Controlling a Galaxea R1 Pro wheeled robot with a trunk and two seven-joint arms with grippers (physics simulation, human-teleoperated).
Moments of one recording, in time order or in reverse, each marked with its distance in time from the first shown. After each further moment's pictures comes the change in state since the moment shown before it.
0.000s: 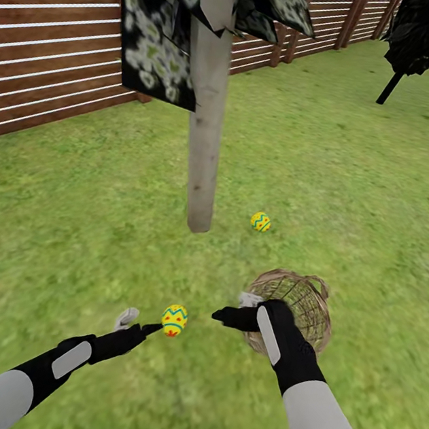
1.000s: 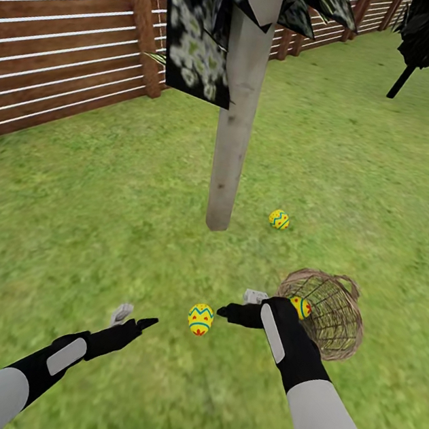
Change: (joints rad) left arm -0.005 0.020 0.030 0.001 0.012 -0.006 -0.016; right arm -0.005 -0.019 0.003 -0.026 0.001 -0.006 -0.015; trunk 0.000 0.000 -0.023
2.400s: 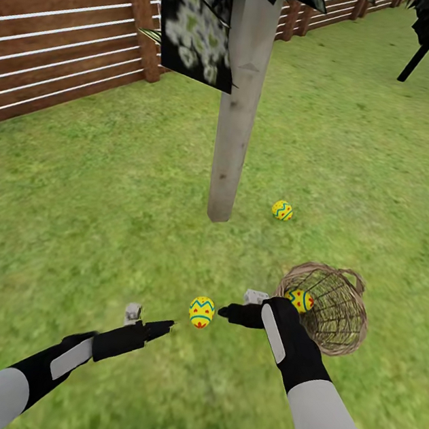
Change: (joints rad) left arm 0.005 0.015 -0.131 -0.090 0.007 0.054 -0.468; right arm 0.000 -0.004 0.000 0.001 0.005 -0.001 -0.001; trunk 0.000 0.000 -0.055
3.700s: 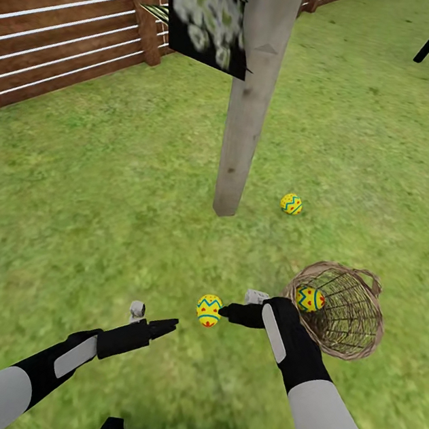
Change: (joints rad) left arm 0.000 -0.003 -0.011 -0.055 0.002 -0.005 -0.020; right arm 0.000 -0.001 -0.003 -0.001 -0.006 -0.001 0.000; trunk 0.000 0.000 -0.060
